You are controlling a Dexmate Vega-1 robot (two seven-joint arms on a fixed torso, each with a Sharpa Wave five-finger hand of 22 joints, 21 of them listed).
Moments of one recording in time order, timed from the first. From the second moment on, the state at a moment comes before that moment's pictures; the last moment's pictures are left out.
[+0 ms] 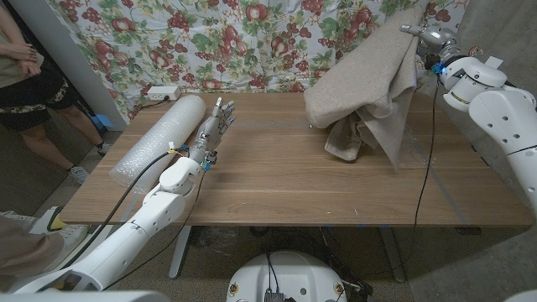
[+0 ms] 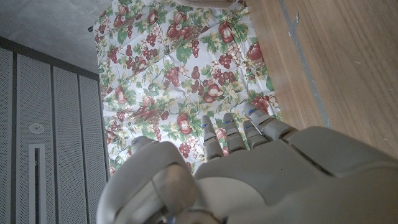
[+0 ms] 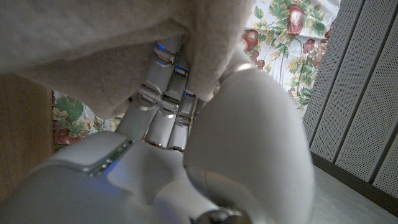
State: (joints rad) left arm 0.95 0.57 0.35 -1.48 -0.63 -0.32 -0.01; left_hand 0.40 0.11 -0.24 0.02 0.27 0.30 -0.18 0.19 0.18 0.21 -0.08 0.20 0.18 0.00 -0.03 0.18 0.17 0.09 -0.04 0.19 0.17; right arm -0.74 -0.77 -0.01 -1.83 1.01 -0.27 -0.37; right_hand 1.39 -0.09 0.37 -0.17 0.31 1.01 0.09 0.32 0.25 0.79 0.01 0.85 0.66 1.13 -0.08 0.28 0.58 1.27 -0.21 0.63 0.24
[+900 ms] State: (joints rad) left arm 0.94 0.57 0.36 -1.47 -0.63 -0.31 -0.02; left_hand 0.40 0.11 -0.24 0.02 0.27 0.30 -0.18 0.19 0.18 0.21 -0.08 0.20 0.18 0.00 -0.03 0.18 0.17 0.09 -0.04 0.19 0.17; right arm -0.79 -0.76 0.04 -1.78 1.05 -0.24 -0.37; right_hand 1.39 -0.09 0.37 -0.17 0.30 1.01 0.09 0.31 0.26 0.79 0.01 0.84 0.67 1.13 -0.08 0.28 0.58 1.26 -0.21 0.66 0.24
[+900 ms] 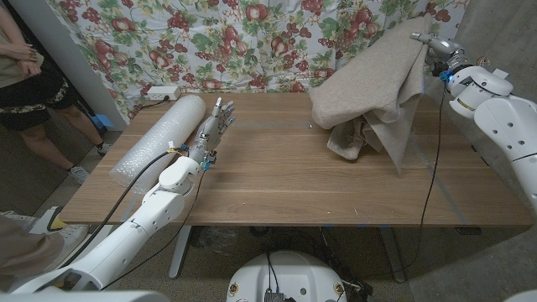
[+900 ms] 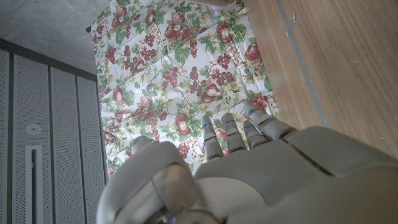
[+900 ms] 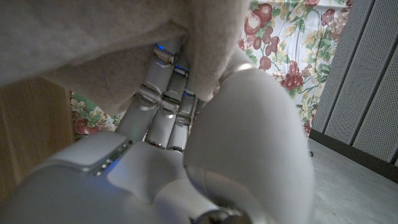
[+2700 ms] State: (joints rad) left arm 0.94 0.59 0.36 -1.48 -0.63 -0.30 -0.04; left_hand 0.40 0.11 -0.24 0.02 0.27 0.31 -0.18 0.19 0.18 0.23 -0.08 0.20 0.18 0.00 -0.03 0.18 0.17 0.09 -0.04 0.19 0.17; right arm -0.92 -0.73 0.13 -1.74 1.13 -0.21 -0.47; right_hand 1.35 -0.06 0.48 -0.16 0.21 0.94 0.01 0.21 0.38 0.68 -0.01 0.73 0.61 1.07 -0.13 0.21 0.56 0.93 -0.14 0.62 0.19
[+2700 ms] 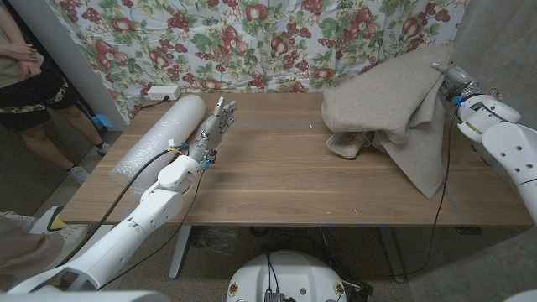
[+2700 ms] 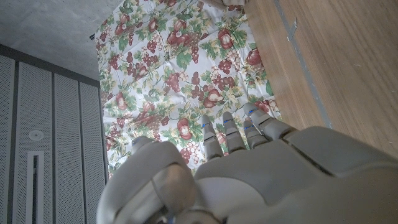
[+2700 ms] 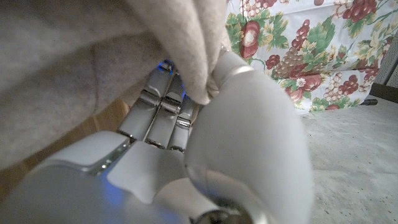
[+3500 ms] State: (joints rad) left arm 0.94 0.60 0.36 -1.48 -0.64 -0.30 -0.06; left_hand 0.39 0.10 -0.24 0.02 0.27 0.32 -0.18 0.20 0.18 0.25 -0.08 0.20 0.18 0.00 -0.03 0.18 0.17 0.09 -0.04 0.19 0.17; right arm -1.00 -0.78 0.16 -1.84 1.07 -0.32 -0.68; right_hand 1.17 0.04 0.63 -0.16 0.18 0.58 -0.06 0.19 0.31 0.18 0.05 0.41 0.41 0.15 -0.01 0.17 0.37 0.23 -0.03 0.39 0.19
